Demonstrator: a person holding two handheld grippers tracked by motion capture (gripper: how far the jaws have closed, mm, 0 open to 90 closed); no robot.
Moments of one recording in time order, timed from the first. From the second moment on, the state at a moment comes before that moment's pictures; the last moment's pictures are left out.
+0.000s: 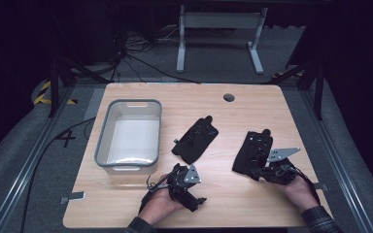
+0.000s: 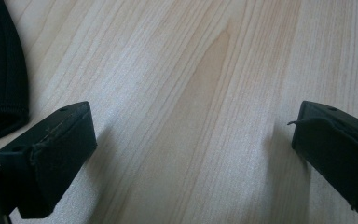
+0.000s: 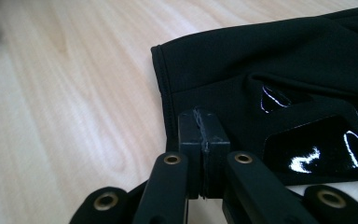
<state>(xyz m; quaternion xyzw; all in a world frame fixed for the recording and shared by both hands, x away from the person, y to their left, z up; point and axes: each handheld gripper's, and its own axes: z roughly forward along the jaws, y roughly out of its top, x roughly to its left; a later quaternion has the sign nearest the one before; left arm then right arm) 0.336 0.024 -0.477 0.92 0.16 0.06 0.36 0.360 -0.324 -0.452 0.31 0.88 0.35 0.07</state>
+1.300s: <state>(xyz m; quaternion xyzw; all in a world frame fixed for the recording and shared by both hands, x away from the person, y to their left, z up) 0.335 0.023 -0.477 0.91 0.17 0.06 0.36 0.345 -0.350 -0.431 0.33 0.86 0.36 0.13</state>
